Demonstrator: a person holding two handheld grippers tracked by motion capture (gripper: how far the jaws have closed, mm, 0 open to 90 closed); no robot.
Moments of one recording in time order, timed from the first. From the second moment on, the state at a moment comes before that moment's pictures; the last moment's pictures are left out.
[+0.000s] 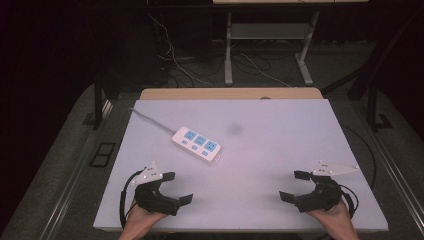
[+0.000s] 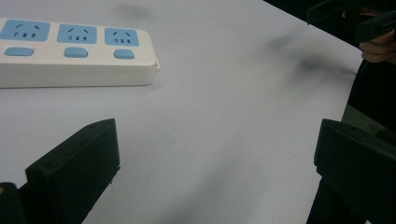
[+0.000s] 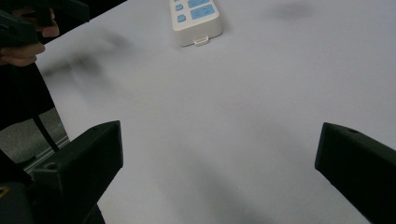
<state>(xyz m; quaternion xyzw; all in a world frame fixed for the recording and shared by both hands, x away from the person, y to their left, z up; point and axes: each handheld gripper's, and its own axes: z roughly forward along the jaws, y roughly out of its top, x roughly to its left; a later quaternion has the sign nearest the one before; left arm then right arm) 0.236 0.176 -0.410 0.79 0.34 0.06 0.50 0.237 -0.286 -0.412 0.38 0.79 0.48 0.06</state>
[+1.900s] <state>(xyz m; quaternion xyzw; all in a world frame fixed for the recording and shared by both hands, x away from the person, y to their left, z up) 0.286 0.180 -0.370 0.82 0.34 0.05 0.46 0.237 -0.287 -0.414 0.38 0.79 0.47 0.06</state>
